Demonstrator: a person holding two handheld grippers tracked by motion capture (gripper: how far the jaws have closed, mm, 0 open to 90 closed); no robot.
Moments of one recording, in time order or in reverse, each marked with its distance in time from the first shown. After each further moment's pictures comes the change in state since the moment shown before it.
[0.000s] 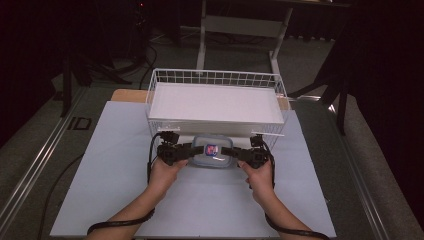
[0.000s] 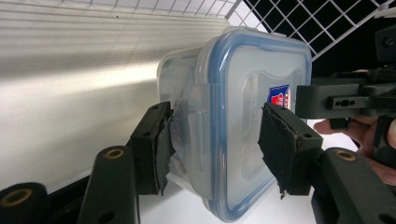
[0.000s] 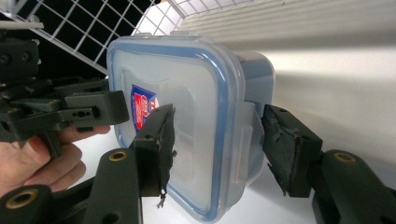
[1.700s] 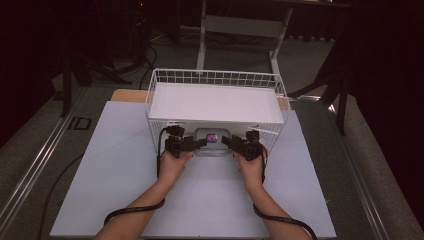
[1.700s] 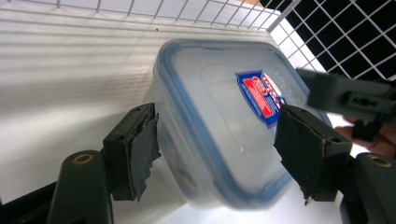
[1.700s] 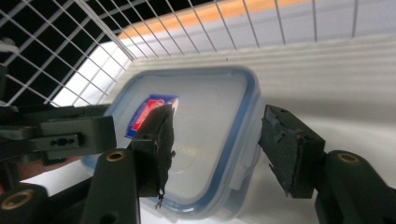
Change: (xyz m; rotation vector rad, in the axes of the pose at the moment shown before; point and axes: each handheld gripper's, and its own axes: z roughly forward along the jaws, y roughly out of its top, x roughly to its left) left arm 0.028 0.007 0.038 -0.026 0.081 -0.017; right arm -0.020 0.009 0.032 -0.171 -0.145 -0.083
